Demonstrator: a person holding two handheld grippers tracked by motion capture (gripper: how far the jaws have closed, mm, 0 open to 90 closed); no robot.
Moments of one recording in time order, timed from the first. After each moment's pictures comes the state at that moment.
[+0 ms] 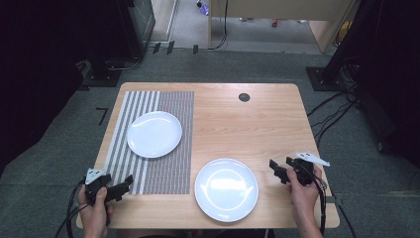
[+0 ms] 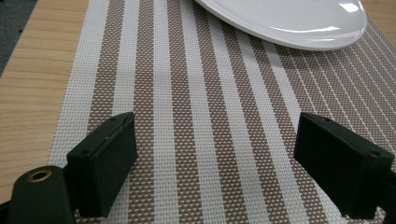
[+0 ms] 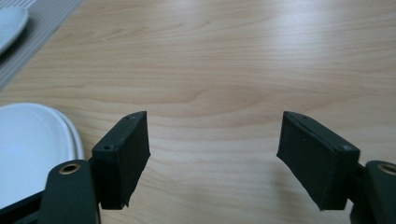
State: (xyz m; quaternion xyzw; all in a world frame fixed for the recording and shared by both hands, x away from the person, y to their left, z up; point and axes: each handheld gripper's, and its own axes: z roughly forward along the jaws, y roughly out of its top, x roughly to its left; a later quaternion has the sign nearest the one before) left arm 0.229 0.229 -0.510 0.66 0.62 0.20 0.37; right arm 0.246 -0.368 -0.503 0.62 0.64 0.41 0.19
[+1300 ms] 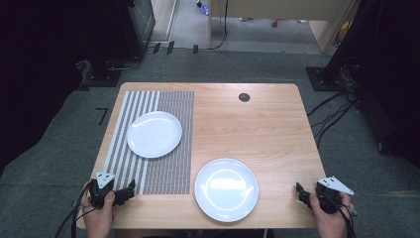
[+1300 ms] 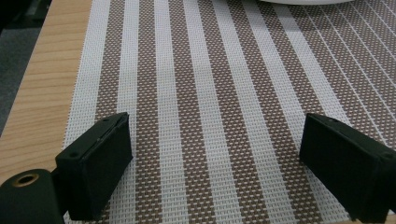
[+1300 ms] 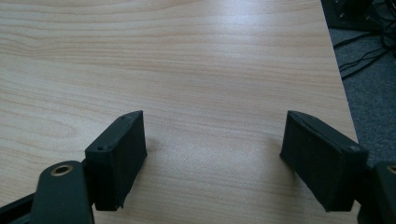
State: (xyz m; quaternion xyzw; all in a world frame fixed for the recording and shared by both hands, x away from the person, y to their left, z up) left arm 0.224 0.212 -0.519 0.70 0.59 0.26 0.30; right arm 0.177 -0.422 -0.525 0.63 0.66 0.31 0.27
